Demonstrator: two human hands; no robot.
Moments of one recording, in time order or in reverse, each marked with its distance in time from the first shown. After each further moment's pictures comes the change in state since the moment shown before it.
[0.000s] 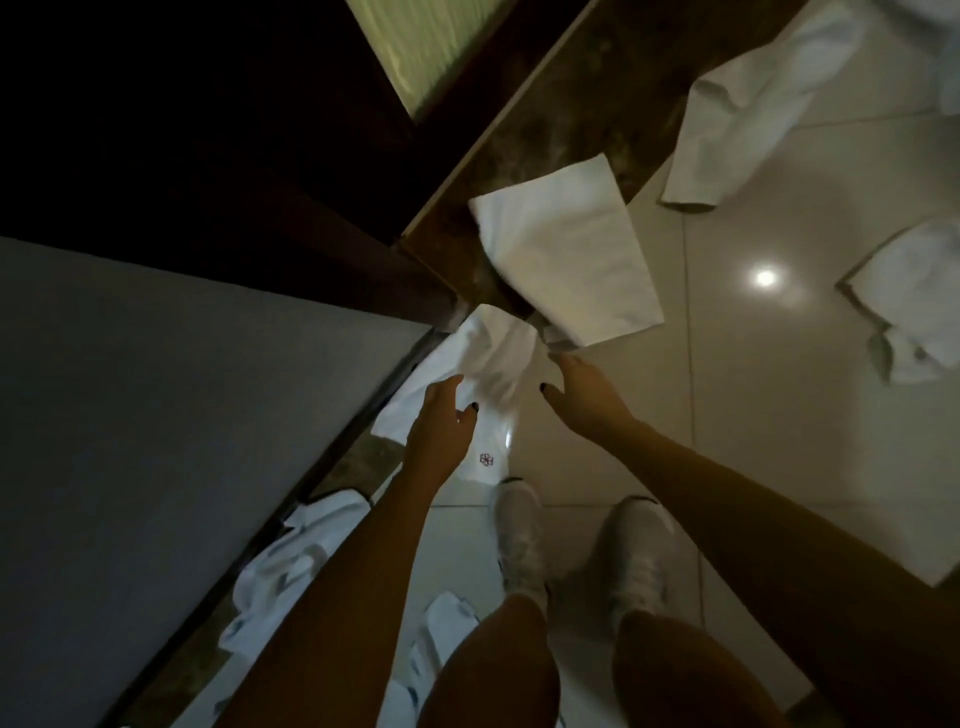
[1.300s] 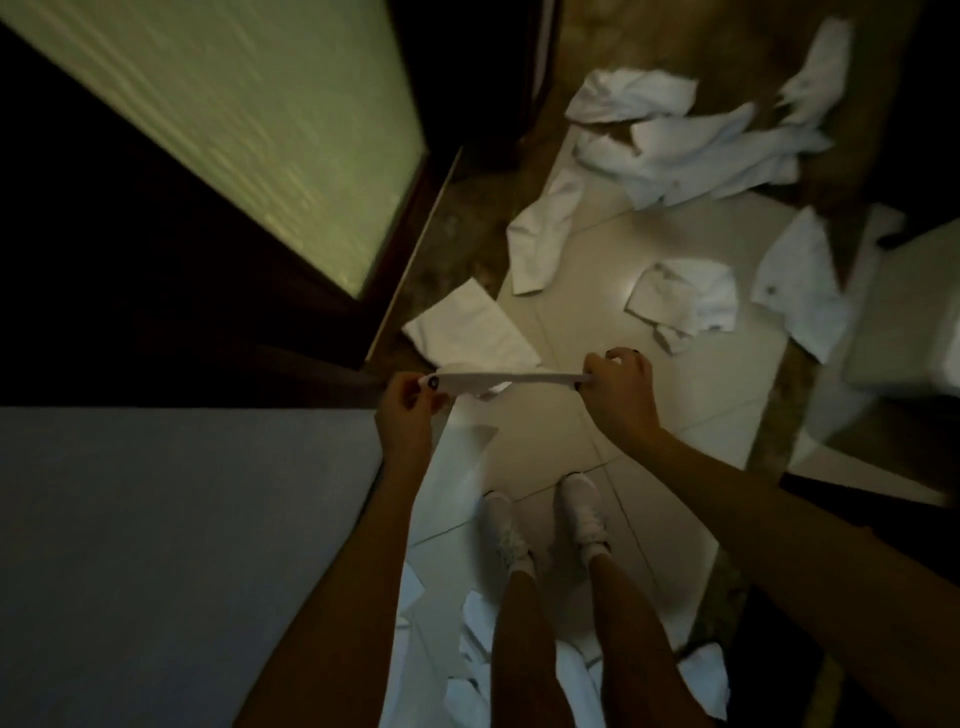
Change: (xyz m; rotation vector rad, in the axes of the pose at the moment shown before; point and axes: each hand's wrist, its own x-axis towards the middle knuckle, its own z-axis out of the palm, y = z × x) left_hand -0.216 0.222 -0.175 -0.489 0.164 0.252; right_hand -0.279 -0.063 -0.188 -0.084 0.625 0.172
